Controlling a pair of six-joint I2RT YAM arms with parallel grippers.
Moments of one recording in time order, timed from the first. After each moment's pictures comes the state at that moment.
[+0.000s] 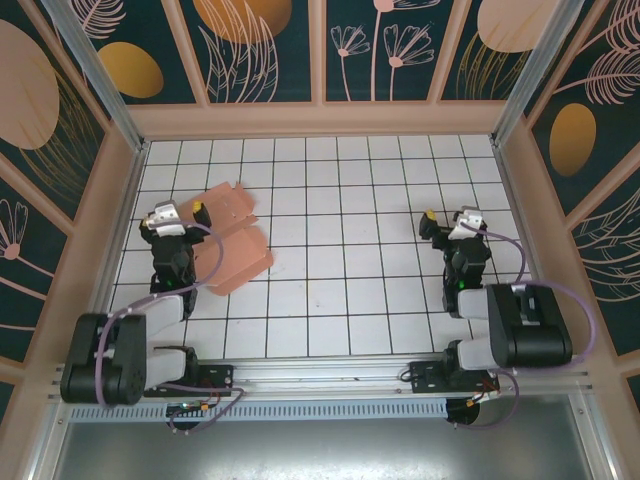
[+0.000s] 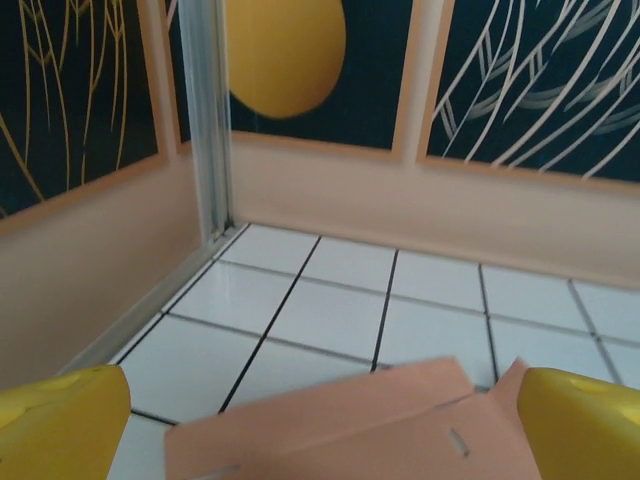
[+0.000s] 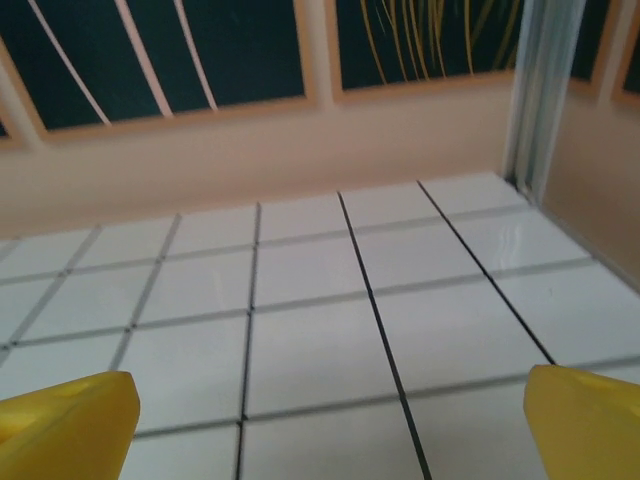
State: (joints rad) left arm -0.06 1.21 0.28 0.92 -0.30 -0.11; right arm 0.04 1.34 0.20 1.08 0.08 0.08
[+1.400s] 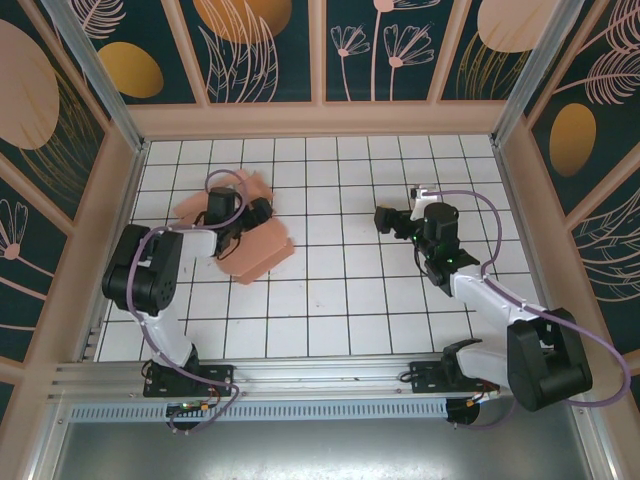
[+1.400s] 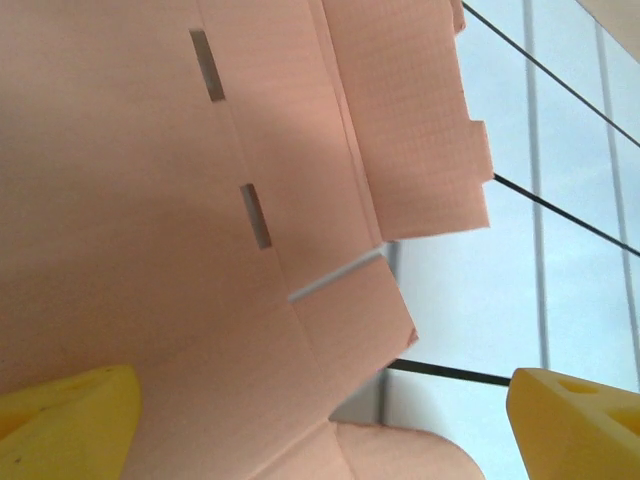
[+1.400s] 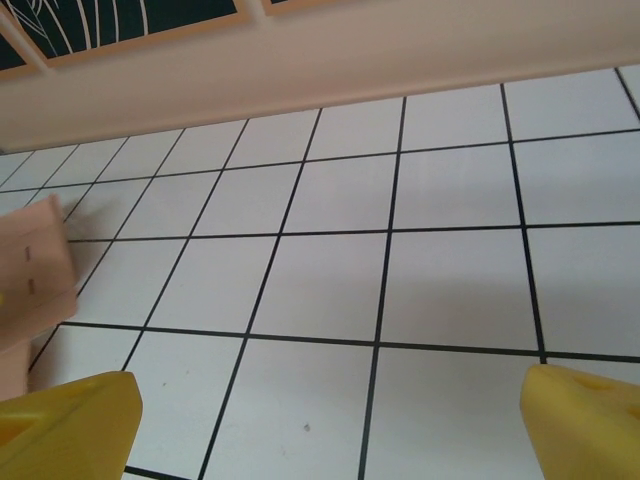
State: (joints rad) left arm -0.24 1.83 0.85 0.30 0.16 -0.67; right arm 0.33 1.19 0.55 0.29 -0.04 0.27
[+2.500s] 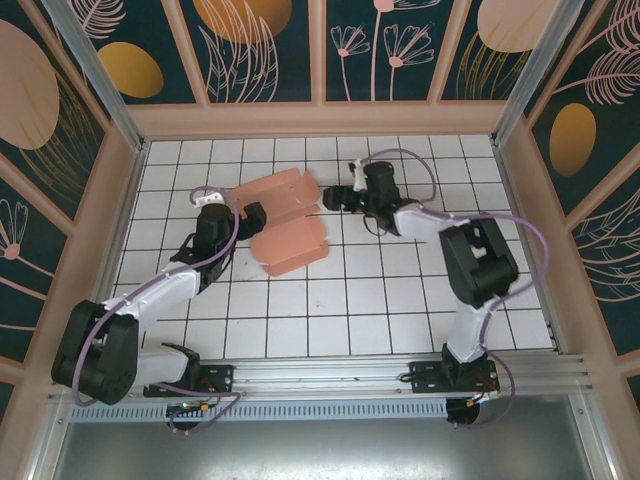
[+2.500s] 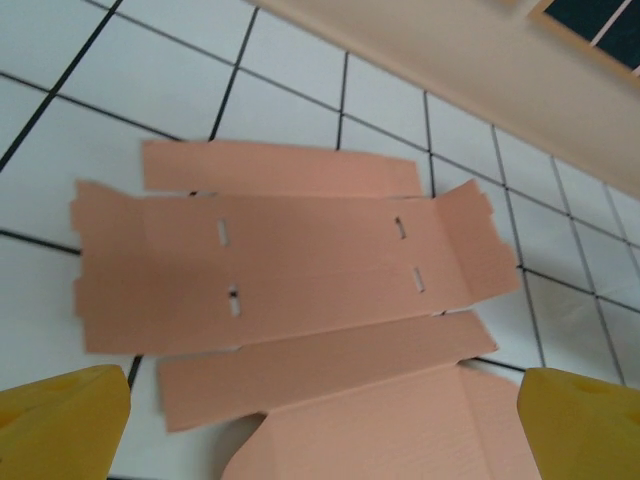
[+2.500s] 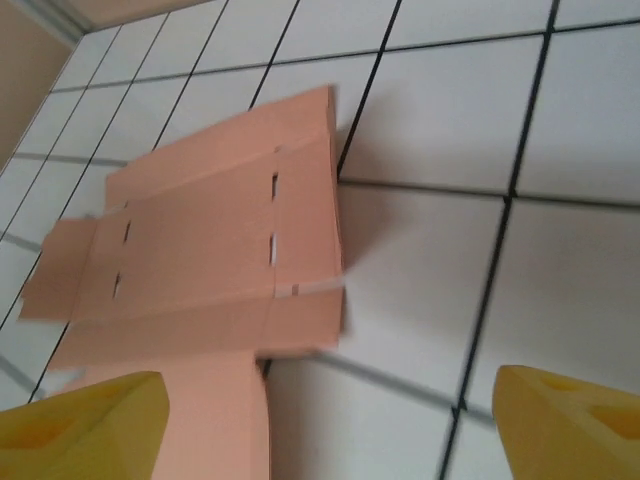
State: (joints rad) left arm -0.37 1.27 0.60 0.16 -0.17 -0.64; right arm 0.47 1.91 1.19 0.13 -0.26 0.37
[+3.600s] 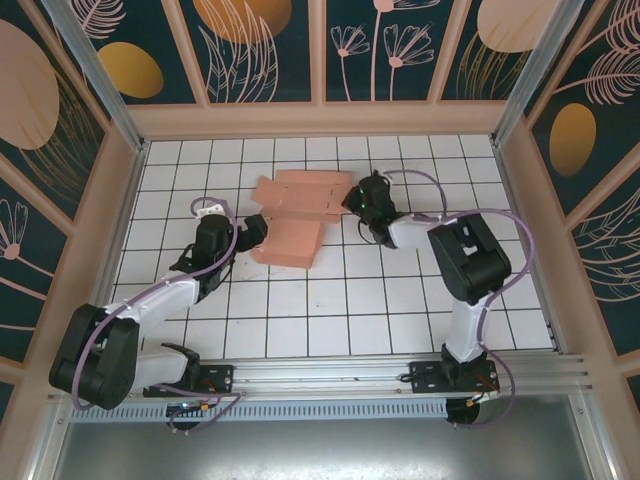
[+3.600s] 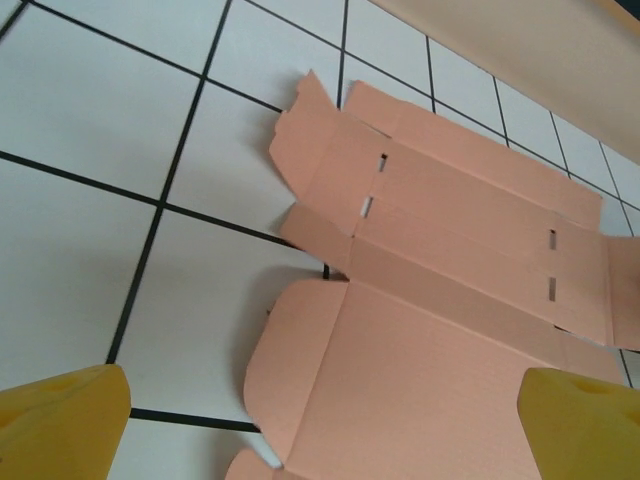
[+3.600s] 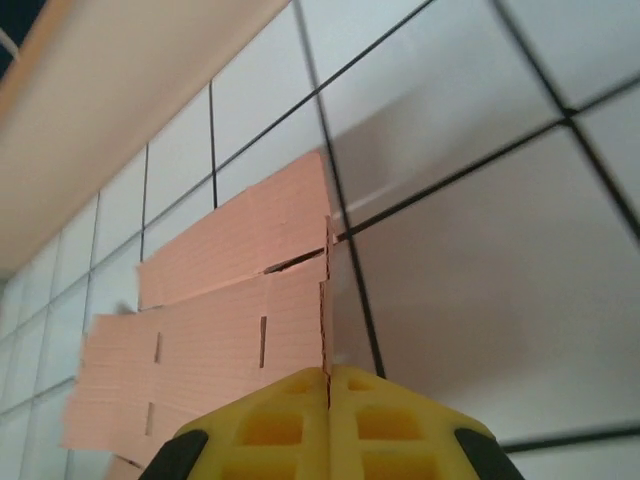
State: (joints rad) left arm -0.37 1.26 0.52 0.21 -0.09 -0.68; right arm 0.50 1.89 0.98 0.40 0.13 0.94
